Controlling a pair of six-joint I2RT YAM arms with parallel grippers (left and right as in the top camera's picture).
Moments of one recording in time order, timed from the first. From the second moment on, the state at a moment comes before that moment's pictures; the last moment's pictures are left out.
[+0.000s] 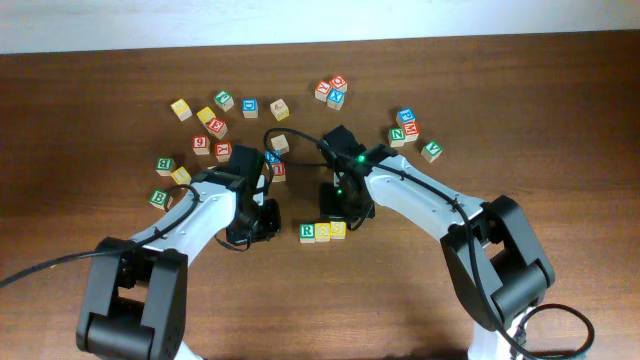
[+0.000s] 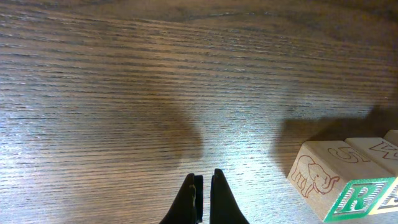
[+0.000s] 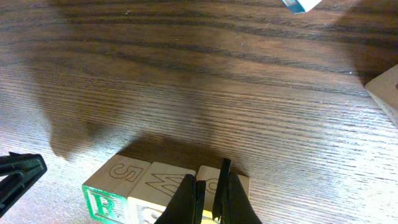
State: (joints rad) left arm -0.29 1.77 1.02 -0.74 0.21 -0.41; right arm 0.57 1.97 1.34 -0.78 -0.23 0.58
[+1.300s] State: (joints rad) left arm -0.29 1.77 1.02 -0.74 0.21 -0.41; right arm 0.57 1.97 1.34 -0.78 -0.25 0.58
